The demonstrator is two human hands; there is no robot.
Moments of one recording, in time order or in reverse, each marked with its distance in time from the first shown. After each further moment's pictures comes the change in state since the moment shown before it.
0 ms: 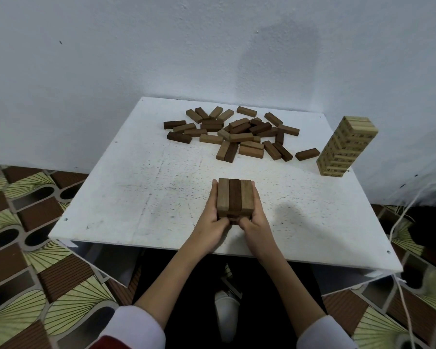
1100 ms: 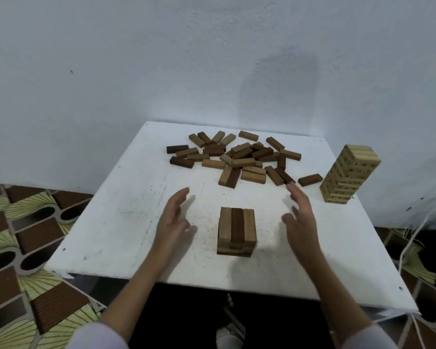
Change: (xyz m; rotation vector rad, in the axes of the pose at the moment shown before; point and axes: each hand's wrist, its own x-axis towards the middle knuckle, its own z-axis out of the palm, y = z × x) left_hand 0.012 0.019 -0.064 -0.159 0.230 0.190; right_hand 0.035 -0.033 -0.066 -0.245 0.285 -0.166
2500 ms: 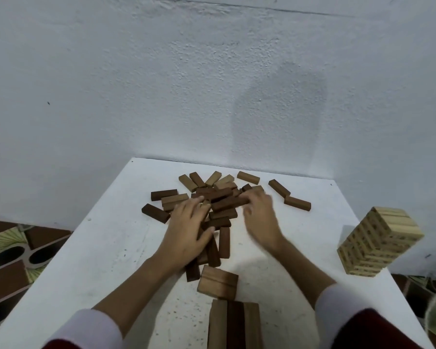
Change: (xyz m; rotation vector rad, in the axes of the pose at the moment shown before) left_hand 0.167 -0.024 0.017 1.085 -0.090 0.474; right_hand 0.178 -0.005 0.079 -0.379 -0.120 -0.269
